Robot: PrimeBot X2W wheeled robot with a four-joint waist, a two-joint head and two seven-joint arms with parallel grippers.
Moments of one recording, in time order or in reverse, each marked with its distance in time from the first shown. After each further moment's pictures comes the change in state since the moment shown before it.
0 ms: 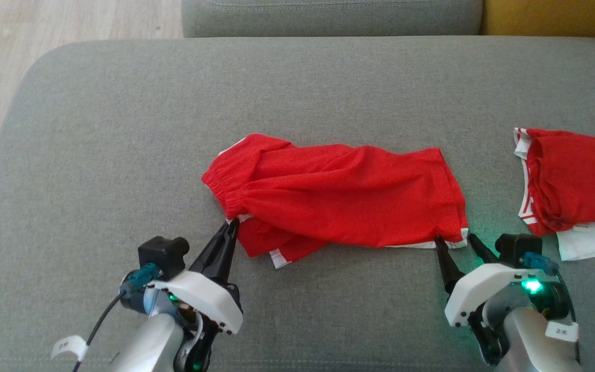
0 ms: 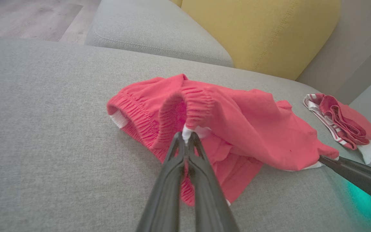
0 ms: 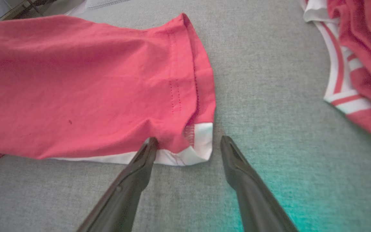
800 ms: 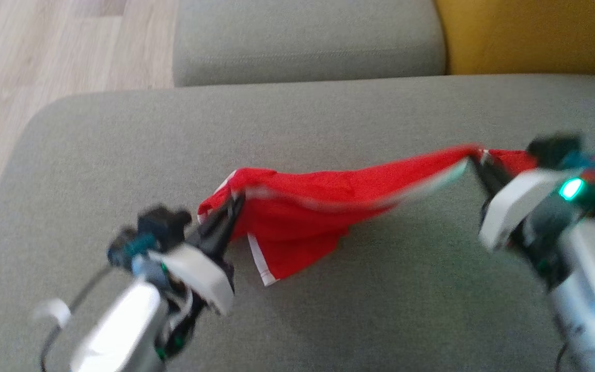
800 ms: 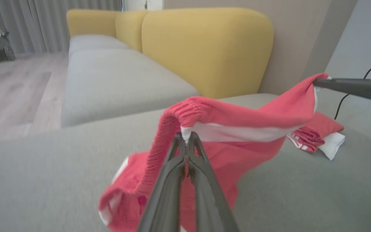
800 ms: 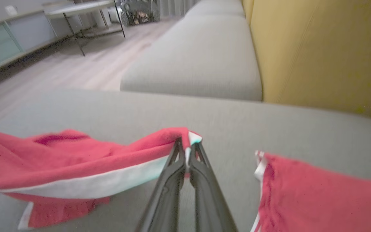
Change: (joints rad) left arm -0.045 0.097 -0.057 -0.141 0.044 -0.022 0.090; right arm -0.116 -0.205 0.160 -0.310 0.186 0.000 0.311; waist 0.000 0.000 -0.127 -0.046
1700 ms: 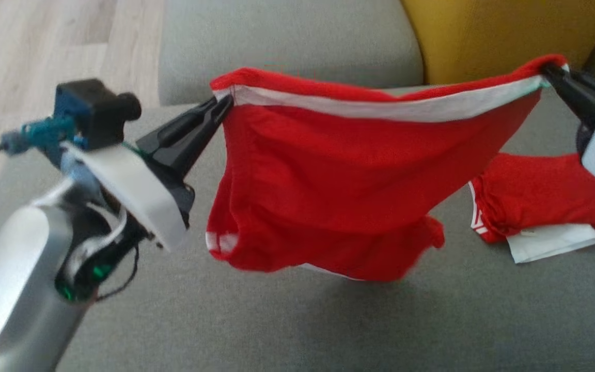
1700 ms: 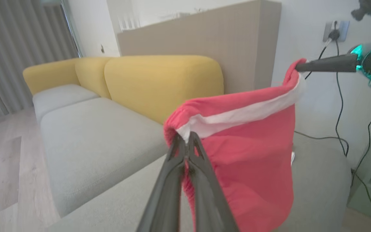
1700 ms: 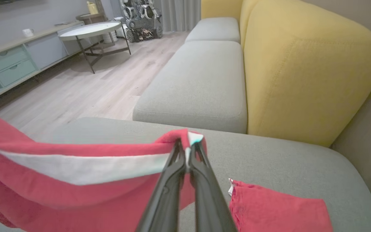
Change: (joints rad) left arm -0.196 0.230 0.117 -0.552 -0.219 -0.010 0.511; right arm -0.122 -0.030 -0.296 -0.644 0.179 0.000 0.822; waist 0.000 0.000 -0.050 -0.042
